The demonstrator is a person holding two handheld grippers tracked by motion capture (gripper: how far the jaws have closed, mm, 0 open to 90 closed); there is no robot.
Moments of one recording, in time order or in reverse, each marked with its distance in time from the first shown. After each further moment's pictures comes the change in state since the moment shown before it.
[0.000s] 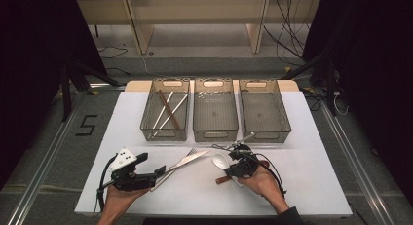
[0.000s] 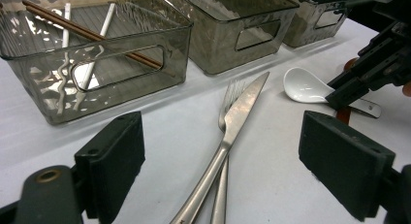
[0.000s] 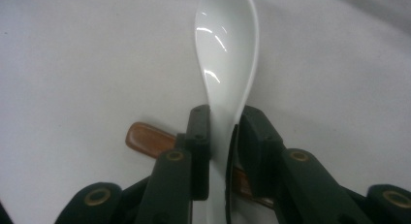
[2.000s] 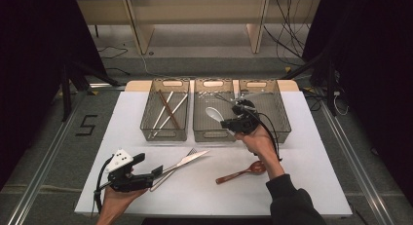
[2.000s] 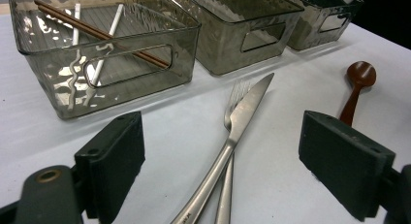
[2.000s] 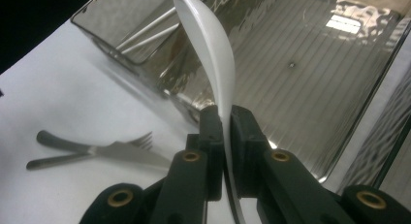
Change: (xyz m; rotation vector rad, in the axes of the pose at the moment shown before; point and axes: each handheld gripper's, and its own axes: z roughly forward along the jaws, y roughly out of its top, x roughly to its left) left arm 0.003 -0.003 -0.005 -0.009 0.010 -0.017; right arm -0.024 0.095 -0.069 -0.322 -0.008 0.022
